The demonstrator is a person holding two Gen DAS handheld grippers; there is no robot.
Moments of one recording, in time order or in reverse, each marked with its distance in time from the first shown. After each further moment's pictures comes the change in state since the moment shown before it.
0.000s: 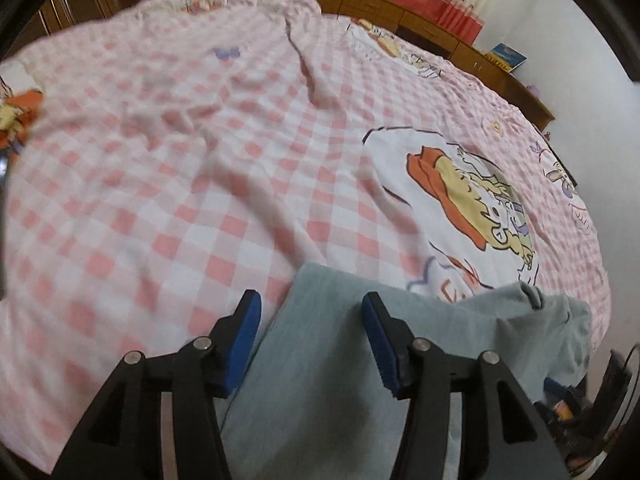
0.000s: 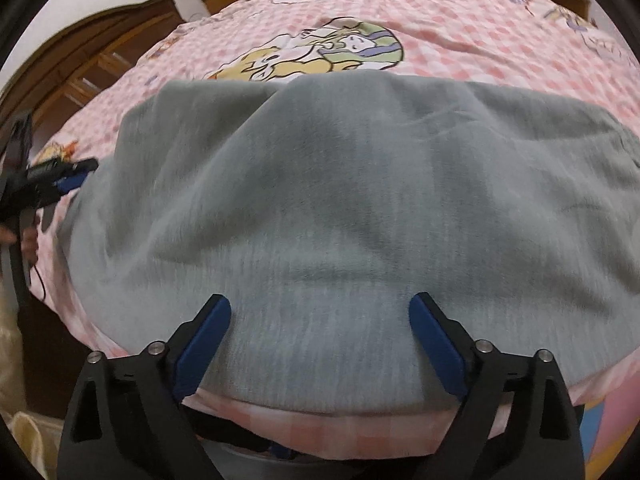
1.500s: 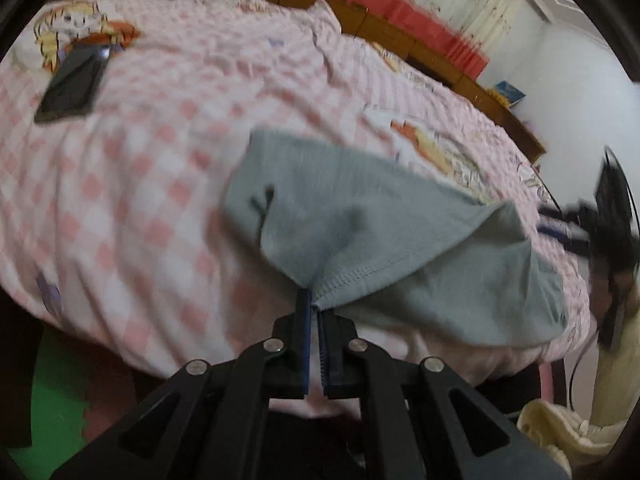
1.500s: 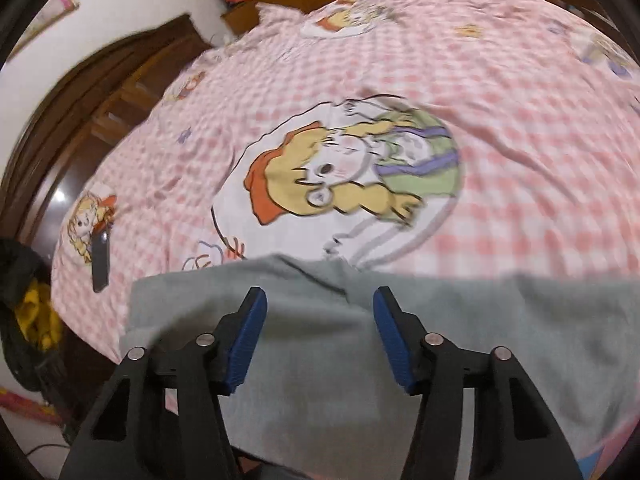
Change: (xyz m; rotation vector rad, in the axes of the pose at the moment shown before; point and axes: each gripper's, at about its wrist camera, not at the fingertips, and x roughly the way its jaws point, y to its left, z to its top) left arm -0.087 0.017 -0.163 -0.118 -0.100 -0.037; right arm -0.030 0.031 0.135 0.010 0.016 0.132
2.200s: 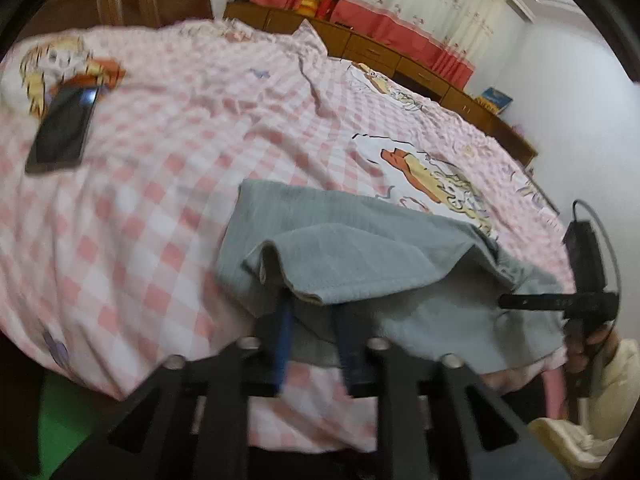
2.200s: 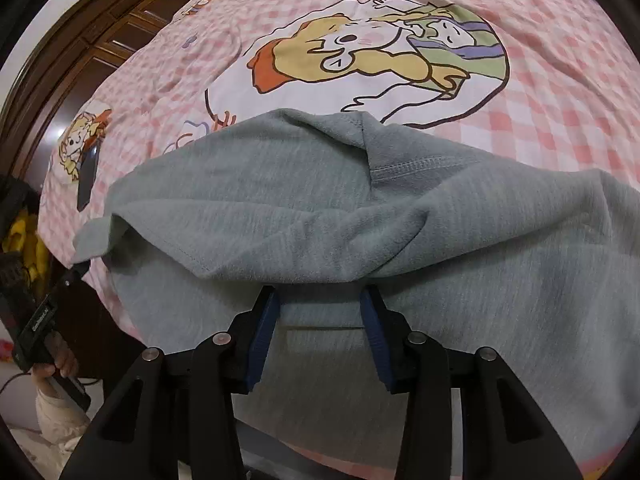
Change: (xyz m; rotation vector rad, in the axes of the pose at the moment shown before) left arm -0.004 -0.012 0.028 0.088 -0.109 0.019; right arm 0.052 -0.004 -0.071 -0.080 0.209 0.032
